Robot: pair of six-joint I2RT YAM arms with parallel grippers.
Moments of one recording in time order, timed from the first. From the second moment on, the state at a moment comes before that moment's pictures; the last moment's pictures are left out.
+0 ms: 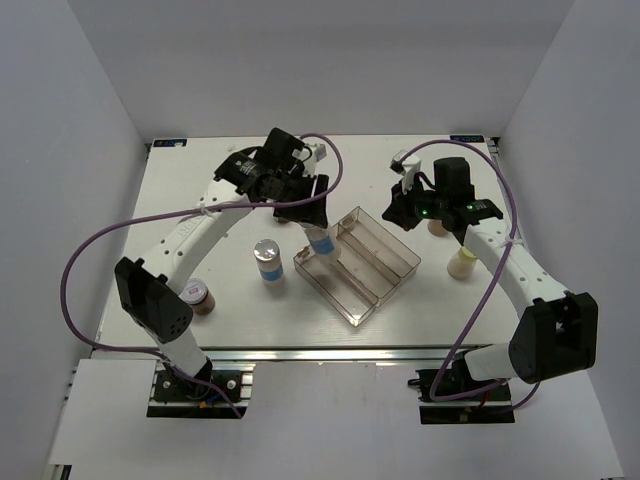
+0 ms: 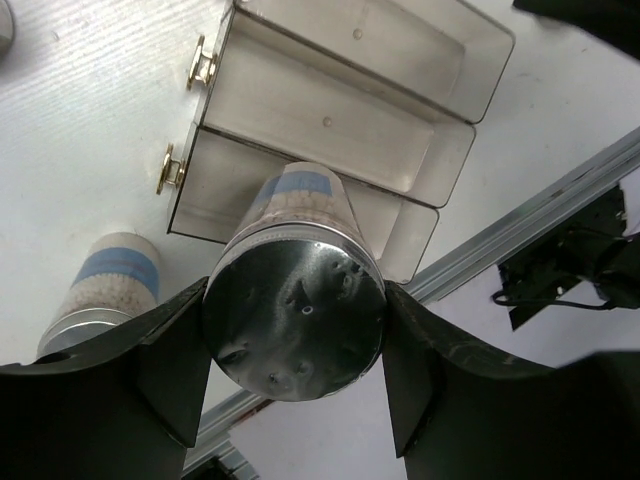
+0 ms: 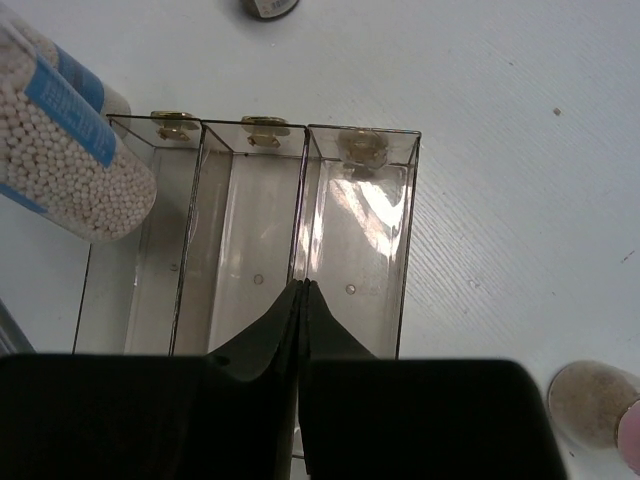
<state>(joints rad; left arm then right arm) -0.61 1.68 1.79 -1.04 0.22 -0.30 0.29 1.37 1.11 -0.39 -0.57 -0.26</state>
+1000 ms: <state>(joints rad) -0.75 1.75 1.55 -0.88 -0.05 -0.27 0.29 1.37 1.10 -0.39 -0.55 -0.27</state>
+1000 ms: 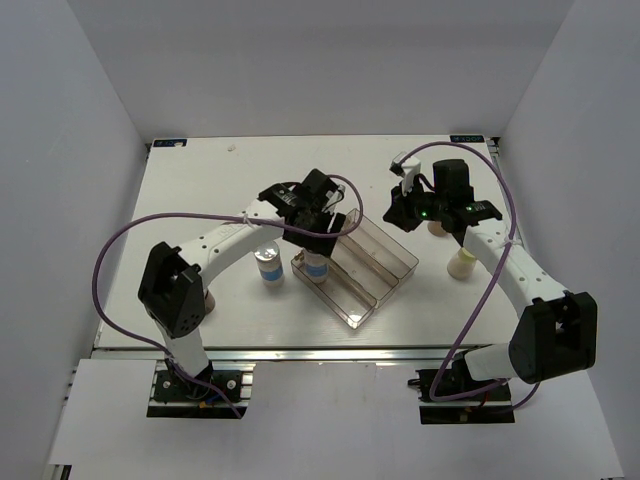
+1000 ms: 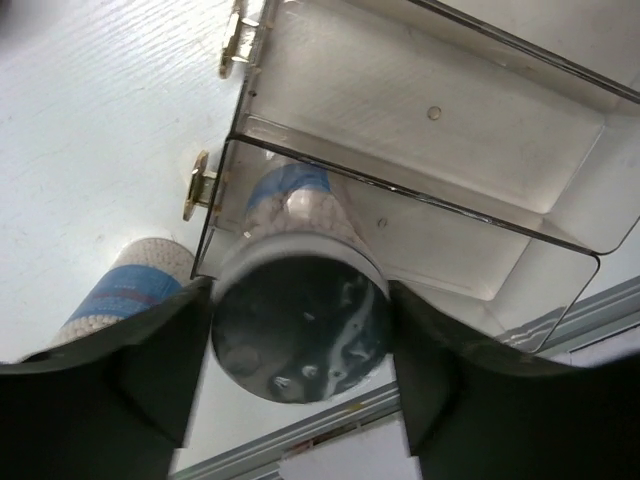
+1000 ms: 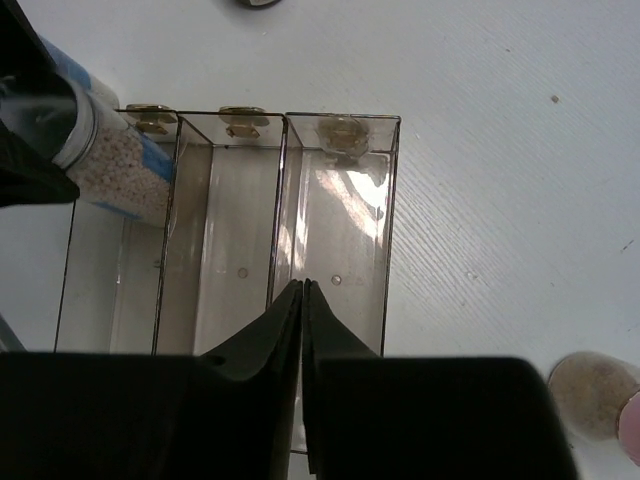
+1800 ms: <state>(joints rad) -0.69 1.38 1.68 -0.91 -0.23 -0.46 0.42 1.31 1.08 -0.31 -0.91 -0.48</state>
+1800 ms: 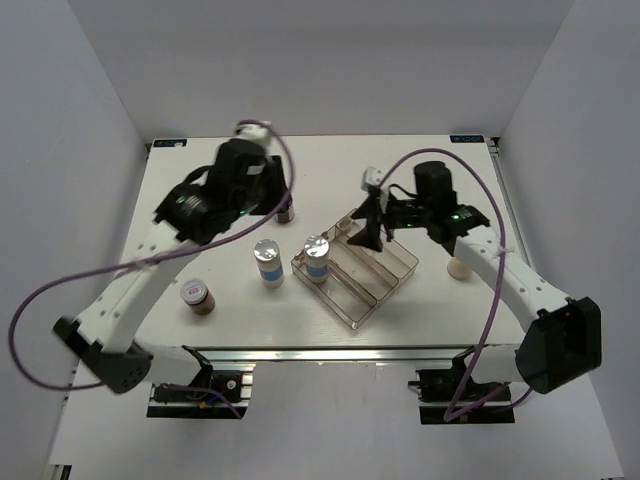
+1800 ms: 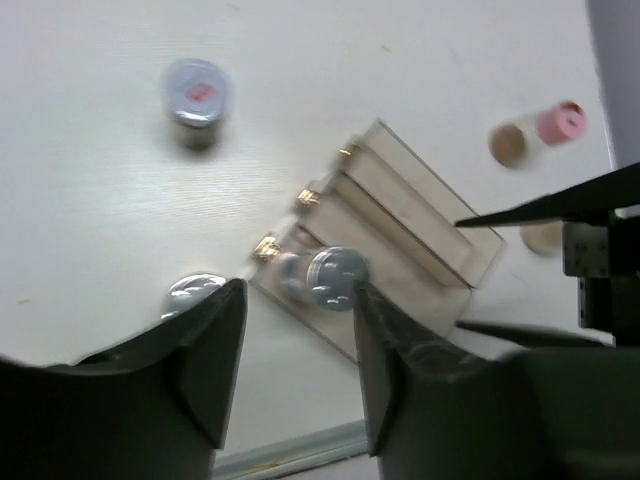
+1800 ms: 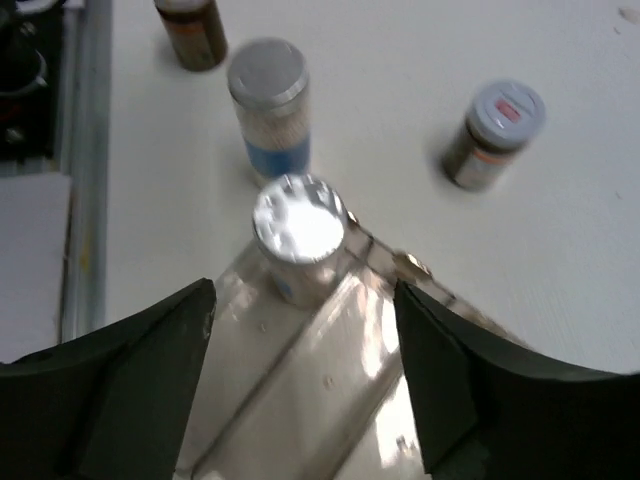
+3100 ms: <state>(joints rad) -0.55 0.89 1.36 -1.12 -0.46 -0.84 1.00 1.98 1.68 -0.45 -0.27 -0.17</state>
